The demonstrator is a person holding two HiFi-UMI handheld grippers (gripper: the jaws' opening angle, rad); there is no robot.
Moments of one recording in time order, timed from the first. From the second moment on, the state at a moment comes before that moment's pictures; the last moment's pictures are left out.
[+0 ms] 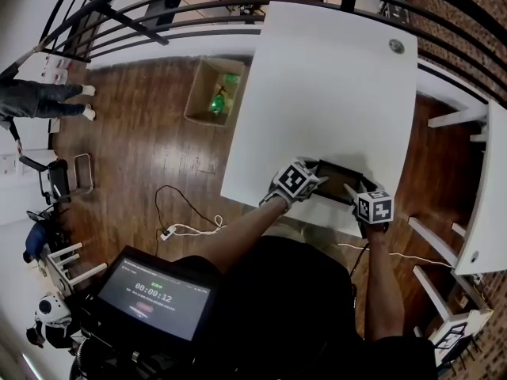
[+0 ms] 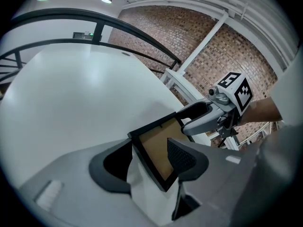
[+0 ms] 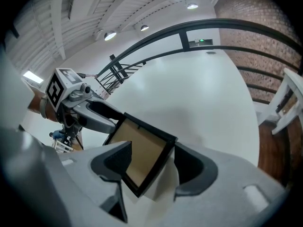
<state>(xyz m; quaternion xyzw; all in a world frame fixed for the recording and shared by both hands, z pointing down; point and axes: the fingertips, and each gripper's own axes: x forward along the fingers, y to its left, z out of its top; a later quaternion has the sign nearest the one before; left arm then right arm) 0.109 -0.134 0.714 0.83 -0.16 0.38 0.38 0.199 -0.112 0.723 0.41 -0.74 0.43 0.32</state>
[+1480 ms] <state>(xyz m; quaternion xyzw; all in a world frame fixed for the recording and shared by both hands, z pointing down) 0.111 -0.113 0.563 0.92 -0.23 0.19 0.24 0.201 -0.090 0.560 0.47 -0.82 0.24 0.21</state>
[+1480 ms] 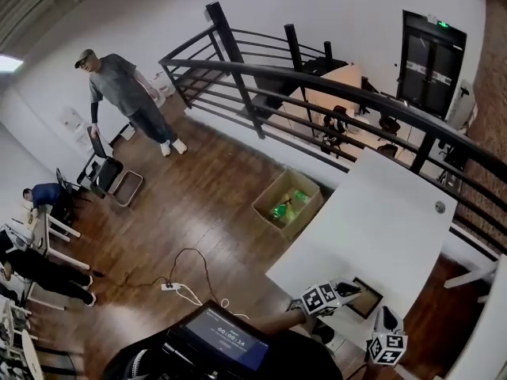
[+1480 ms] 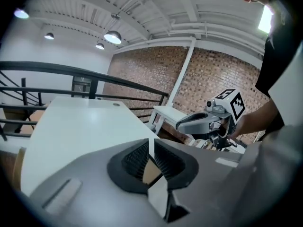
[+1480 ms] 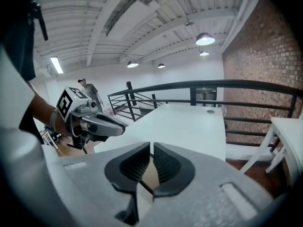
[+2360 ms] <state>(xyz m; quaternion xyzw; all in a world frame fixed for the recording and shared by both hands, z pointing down) 0.083 -0.017 0.471 0.95 -0.22 0.10 0.20 0.147 -0.006 0.459 0.47 -0.86 0.15 0.14</state>
